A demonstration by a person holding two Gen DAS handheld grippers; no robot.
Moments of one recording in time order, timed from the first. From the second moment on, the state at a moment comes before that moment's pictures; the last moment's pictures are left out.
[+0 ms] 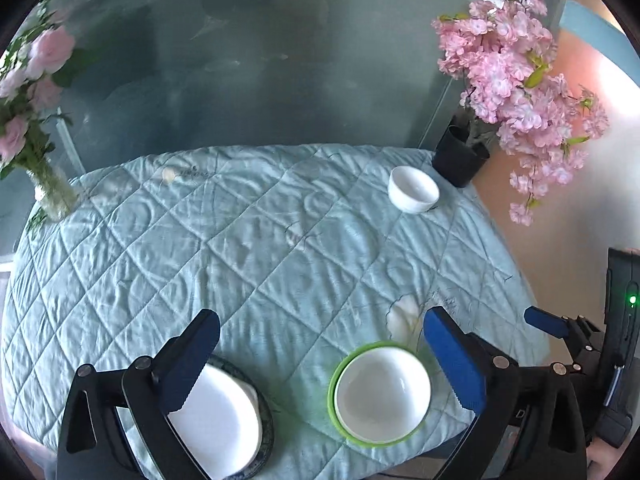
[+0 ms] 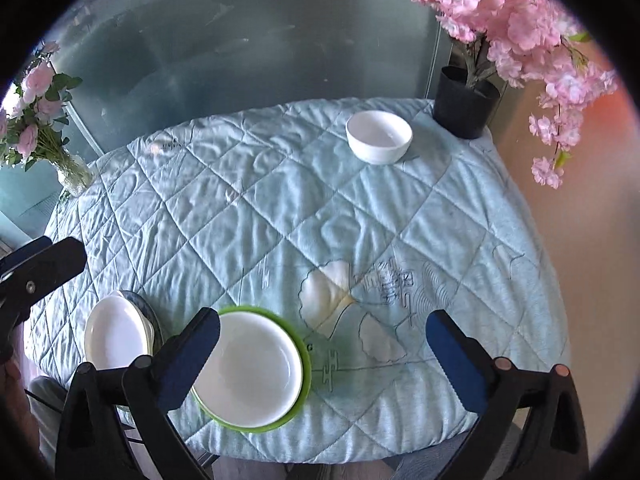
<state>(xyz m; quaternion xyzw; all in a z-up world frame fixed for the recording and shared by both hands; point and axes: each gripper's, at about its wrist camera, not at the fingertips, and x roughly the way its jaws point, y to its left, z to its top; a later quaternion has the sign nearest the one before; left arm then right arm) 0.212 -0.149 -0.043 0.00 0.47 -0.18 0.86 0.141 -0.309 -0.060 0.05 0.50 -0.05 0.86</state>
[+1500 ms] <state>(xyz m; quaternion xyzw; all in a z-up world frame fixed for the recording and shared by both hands) 0.541 -0.404 -0.219 0.05 0.66 -0.23 0.71 0.412 -0.516 -0.180 0.21 0.61 -0.04 0.76</state>
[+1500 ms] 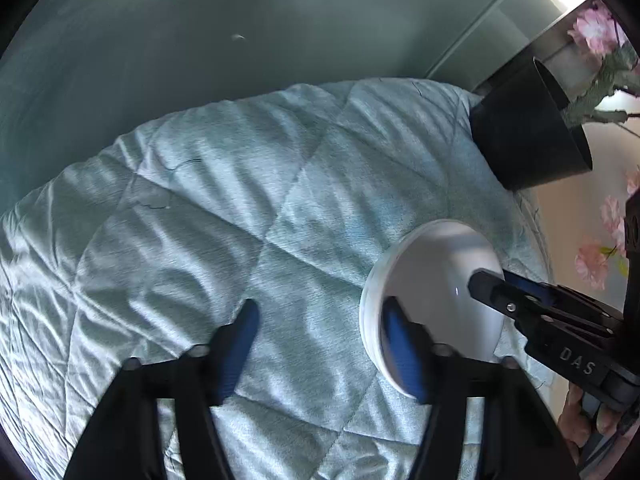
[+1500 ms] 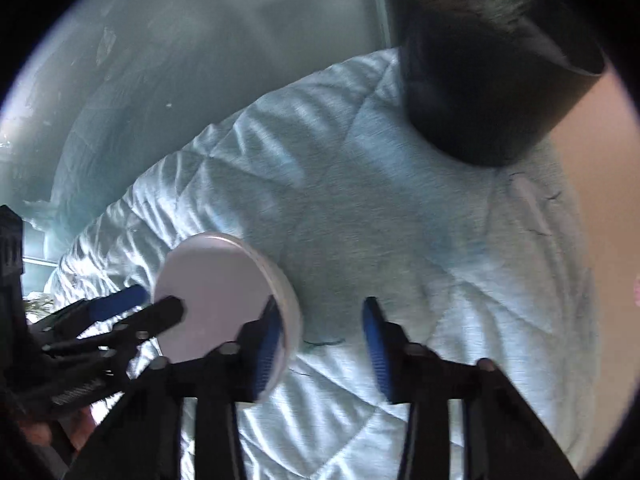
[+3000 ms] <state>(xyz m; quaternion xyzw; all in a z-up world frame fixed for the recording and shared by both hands) 0.248 -0.215 -0.021 0.06 0.58 -0.25 0.78 0.181 -0.308 -0.026 0.12 0.55 -0.02 0.82</state>
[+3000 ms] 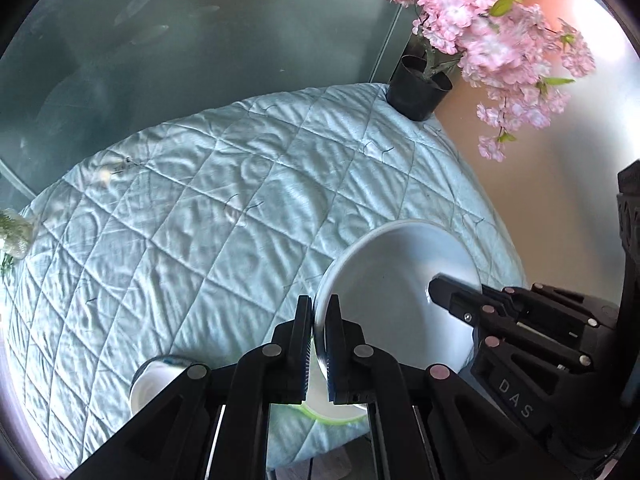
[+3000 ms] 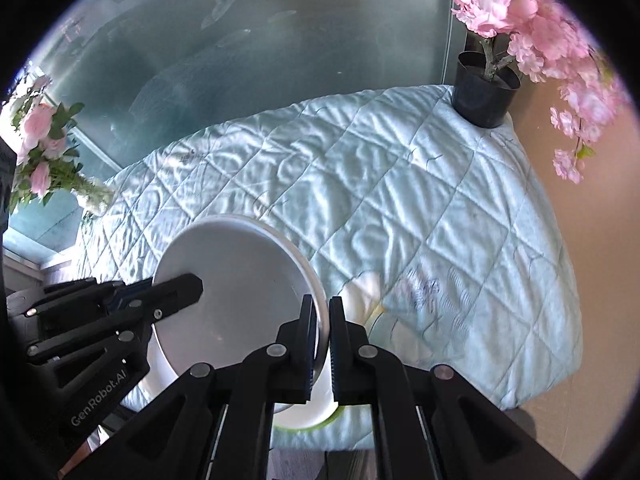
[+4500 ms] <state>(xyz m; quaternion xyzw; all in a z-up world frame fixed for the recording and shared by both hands) 0.193 -0.154 -0.113 0.01 0.64 -0.20 0.74 0.136 -0.251 -0.094 0.10 0.59 0.00 0.80</state>
